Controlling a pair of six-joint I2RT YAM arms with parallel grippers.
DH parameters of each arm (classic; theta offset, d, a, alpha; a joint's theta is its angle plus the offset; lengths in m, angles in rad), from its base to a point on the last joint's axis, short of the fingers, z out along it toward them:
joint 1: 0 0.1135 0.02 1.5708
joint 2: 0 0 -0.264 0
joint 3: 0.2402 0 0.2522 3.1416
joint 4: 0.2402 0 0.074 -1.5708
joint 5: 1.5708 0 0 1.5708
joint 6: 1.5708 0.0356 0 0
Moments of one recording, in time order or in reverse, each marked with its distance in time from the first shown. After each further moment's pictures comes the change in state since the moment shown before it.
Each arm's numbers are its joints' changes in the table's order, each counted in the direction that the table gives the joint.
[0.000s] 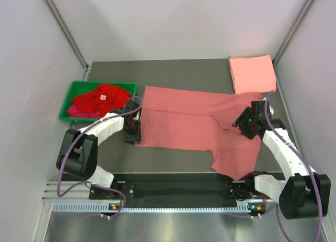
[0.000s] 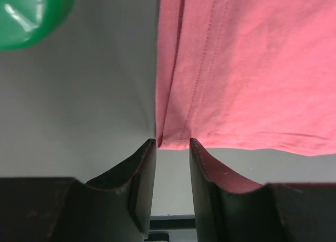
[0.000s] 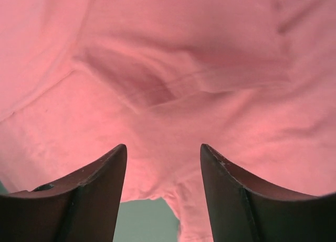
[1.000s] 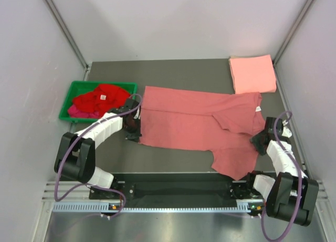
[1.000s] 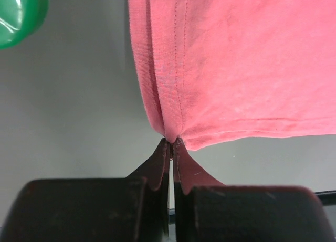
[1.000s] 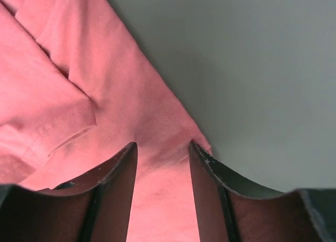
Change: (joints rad) left arm -0.003 0.018 0.018 0.006 0.055 0.027; right arm -0.358 0.061 -0.278 -0.072 0.113 -0.012
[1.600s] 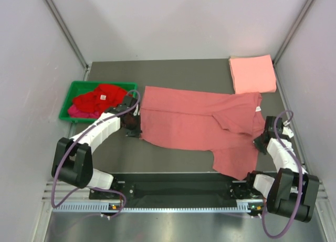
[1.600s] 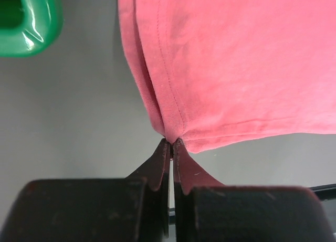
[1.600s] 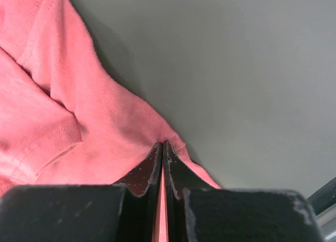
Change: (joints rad) left arm 0.000 0.058 0.028 -0.003 0.014 -0.016; right arm -0.003 -0.038 0.023 0.018 0.072 0.023
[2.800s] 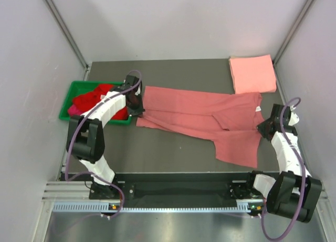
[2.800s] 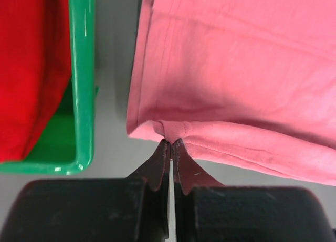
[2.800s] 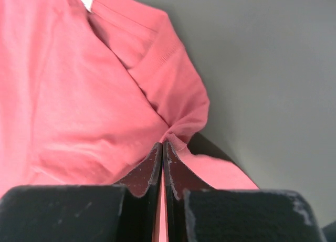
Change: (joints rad) left arm 0.060 -0.284 0.363 0.020 -0.050 -0.039; right arm -0.002 0.012 0.176 0.005 -0.083 -0.034
